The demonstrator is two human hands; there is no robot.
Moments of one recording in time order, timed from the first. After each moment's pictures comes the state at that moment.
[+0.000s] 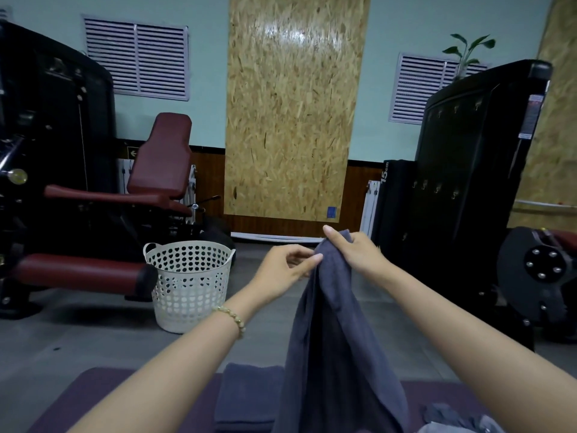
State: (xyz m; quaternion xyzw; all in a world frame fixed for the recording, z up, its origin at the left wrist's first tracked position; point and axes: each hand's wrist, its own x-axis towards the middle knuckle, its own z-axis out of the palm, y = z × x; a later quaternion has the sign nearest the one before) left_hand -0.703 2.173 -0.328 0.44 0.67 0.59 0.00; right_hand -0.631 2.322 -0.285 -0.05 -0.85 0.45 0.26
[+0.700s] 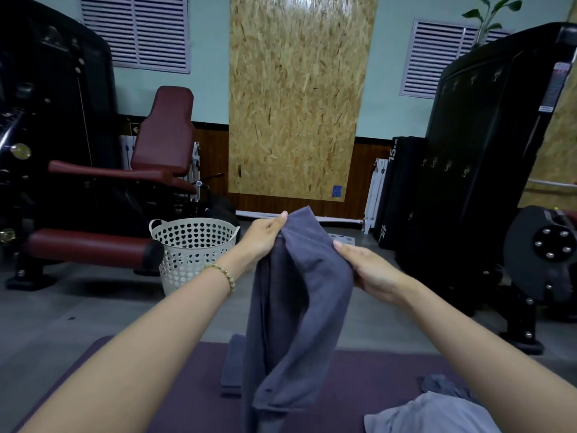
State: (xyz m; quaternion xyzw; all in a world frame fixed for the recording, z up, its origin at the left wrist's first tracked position) left_hand -0.741 2.165 -0.335 0.29 0.70 0.65 0.07; right_hand -0.609 2.335 -0.345 -0.03 -0.77 0.63 0.06
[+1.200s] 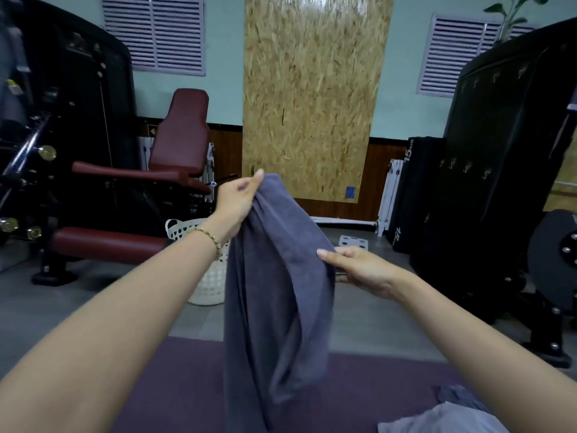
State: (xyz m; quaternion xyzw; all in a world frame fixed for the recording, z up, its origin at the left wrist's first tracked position) left_hand -0.770 2.120 -0.282 0.20 0.65 0.73 -0.08; right_hand -0.622 2.301 -0.330 0.00 -0.81 0.58 -0.01
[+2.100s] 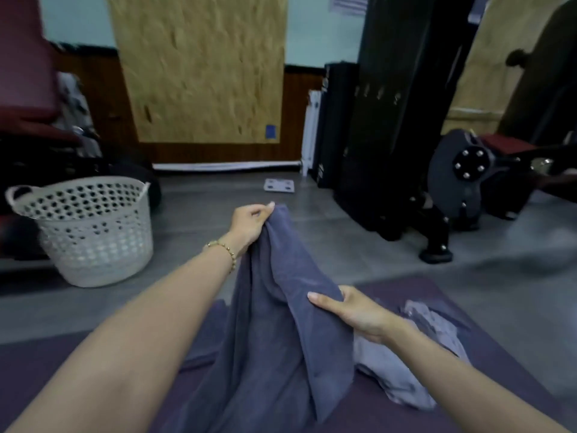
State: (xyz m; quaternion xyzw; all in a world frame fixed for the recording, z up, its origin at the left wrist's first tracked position) left_hand -0.782 2.357 -0.451 0.28 0.70 0.65 0.13; right_hand -0.550 2.426 -0.486 -0.24 -0.73 0.64 0.04
